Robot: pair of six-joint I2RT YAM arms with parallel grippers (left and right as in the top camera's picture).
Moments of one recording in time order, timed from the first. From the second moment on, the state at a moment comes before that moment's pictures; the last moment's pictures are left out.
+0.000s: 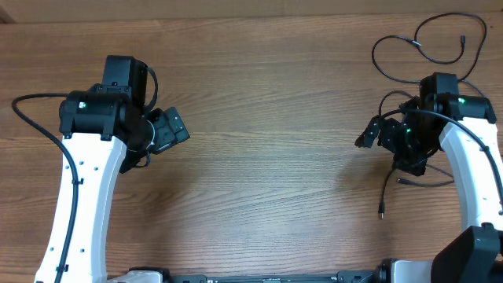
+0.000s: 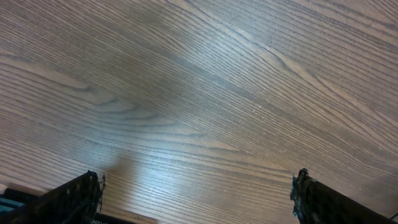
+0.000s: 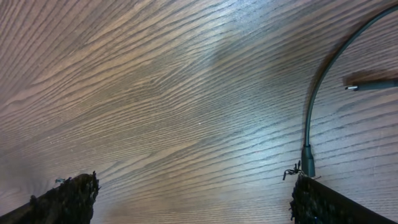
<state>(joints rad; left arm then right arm) -0.08 1.46 1.53 -1.44 0.03 -0.58 -0.14 1.54 1.26 -1.24 -0.30 0.30</state>
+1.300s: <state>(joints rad) -0.08 1.46 1.53 -1.44 0.03 -0.58 -0.14 1.54 1.26 -1.11 -0.01 0.55</state>
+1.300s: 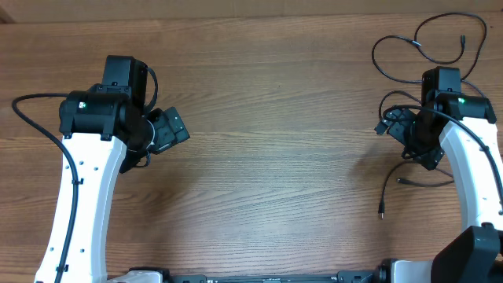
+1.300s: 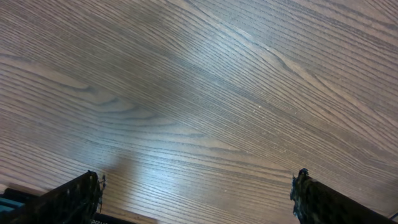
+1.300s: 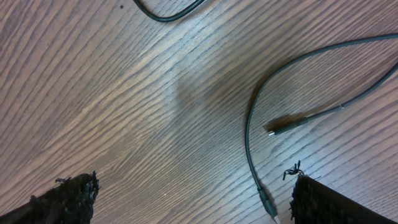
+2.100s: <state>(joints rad) -0.08 1.46 1.53 -1.44 0.03 -0.58 0.06 1.15 1.26 -1.32 -0.06 0.55</state>
